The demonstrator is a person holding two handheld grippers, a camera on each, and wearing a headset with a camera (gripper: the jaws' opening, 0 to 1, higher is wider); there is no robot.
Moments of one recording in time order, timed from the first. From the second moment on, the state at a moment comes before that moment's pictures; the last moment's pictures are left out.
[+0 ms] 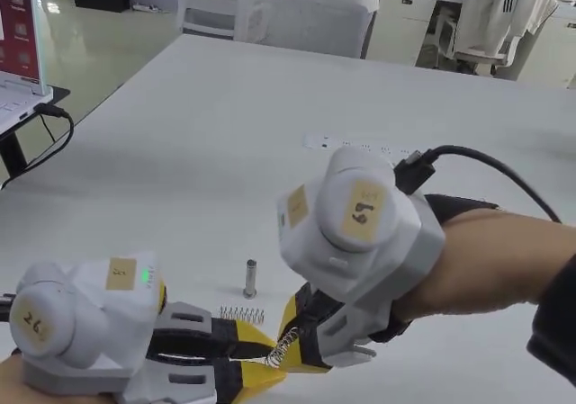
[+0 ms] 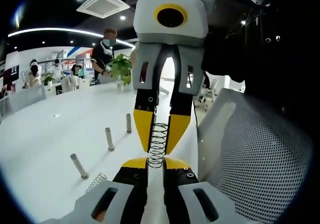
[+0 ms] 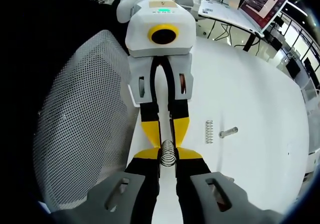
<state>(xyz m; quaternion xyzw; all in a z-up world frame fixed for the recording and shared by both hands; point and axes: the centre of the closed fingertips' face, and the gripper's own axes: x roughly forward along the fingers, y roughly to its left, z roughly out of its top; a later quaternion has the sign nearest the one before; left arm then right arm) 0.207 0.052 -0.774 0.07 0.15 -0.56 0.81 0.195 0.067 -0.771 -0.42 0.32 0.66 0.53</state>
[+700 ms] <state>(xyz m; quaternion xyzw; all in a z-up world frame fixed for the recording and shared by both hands) 0.208 0.052 -0.775 0.07 0.16 -0.55 0.82 0.198 0.066 -0.772 -0.42 0.32 0.66 0.53</state>
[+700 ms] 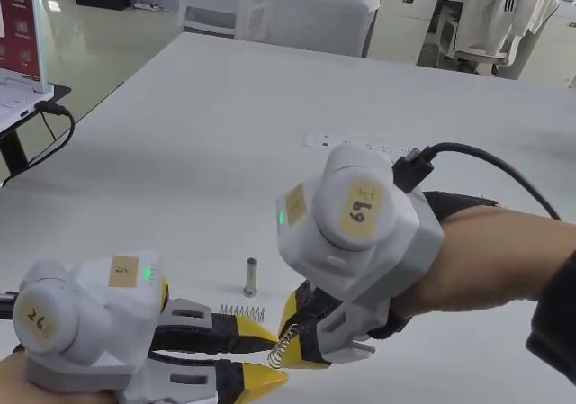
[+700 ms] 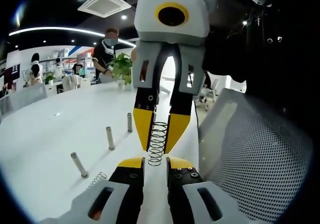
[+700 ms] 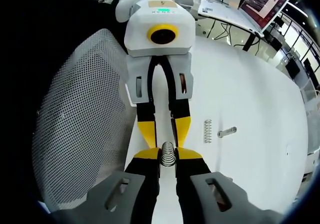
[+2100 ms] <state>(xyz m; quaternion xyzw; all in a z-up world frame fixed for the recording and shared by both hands) 0.225 0.087 -0.781 0.03 0.16 -0.47 0.87 0.230 0.040 -0.764 -0.43 0.33 0.62 0.57</state>
